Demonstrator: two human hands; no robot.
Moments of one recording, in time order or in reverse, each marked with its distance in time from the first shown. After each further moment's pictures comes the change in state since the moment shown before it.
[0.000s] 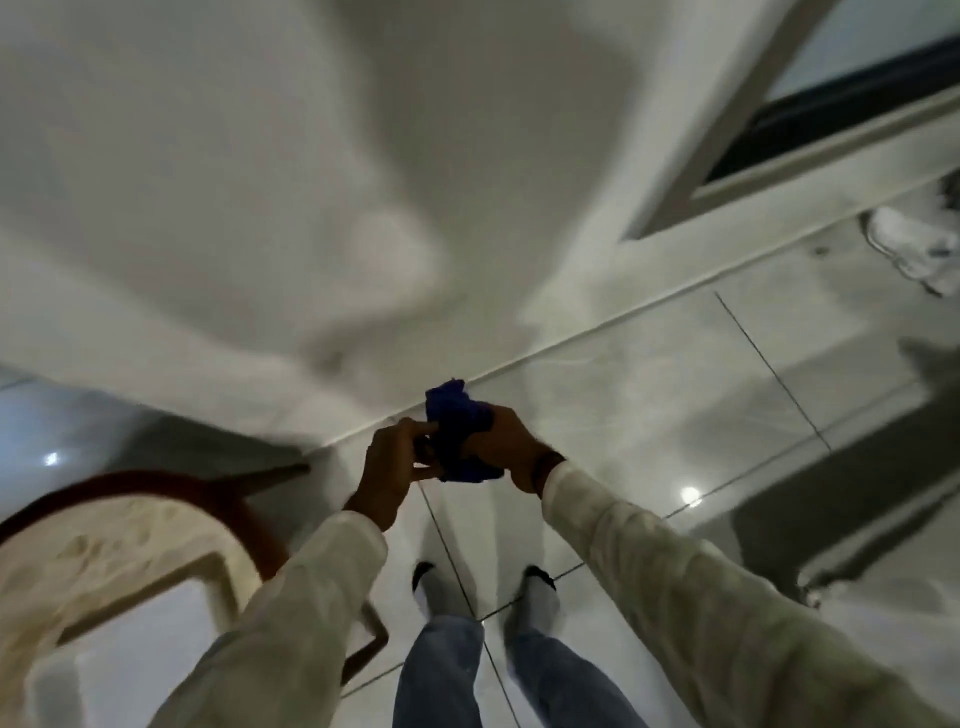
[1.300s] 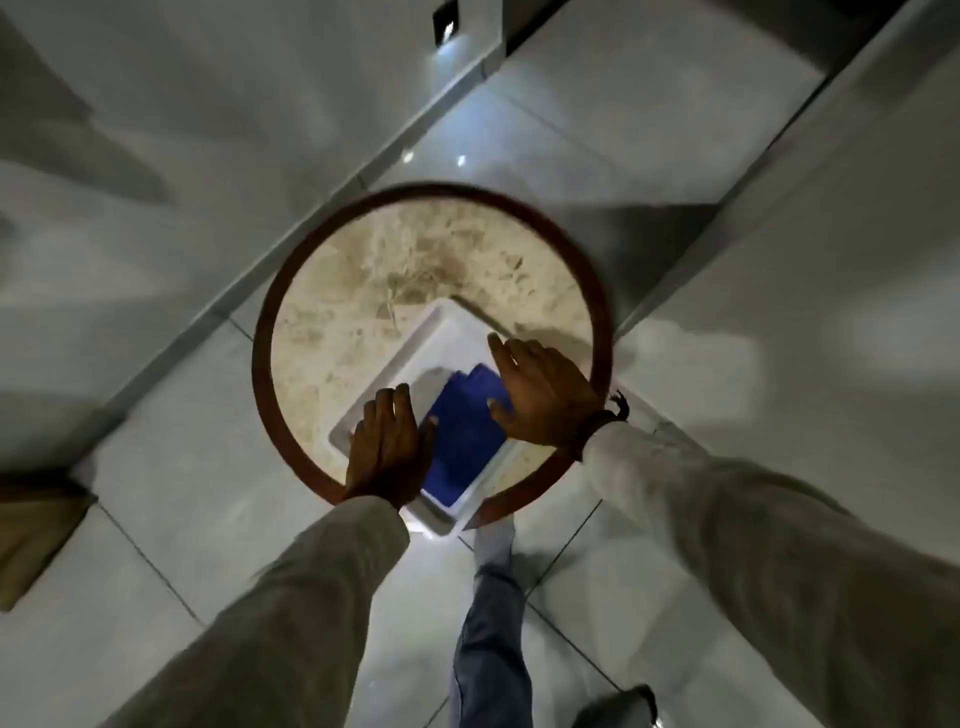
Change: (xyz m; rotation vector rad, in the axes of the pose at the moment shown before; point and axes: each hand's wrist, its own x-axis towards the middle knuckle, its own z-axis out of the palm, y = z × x) left_hand -0.154 -0.299 -0.305 0.474 0.884 -0.229; right_hand -0.011 0.011 0.446 -1.729 -0.635 -1.316
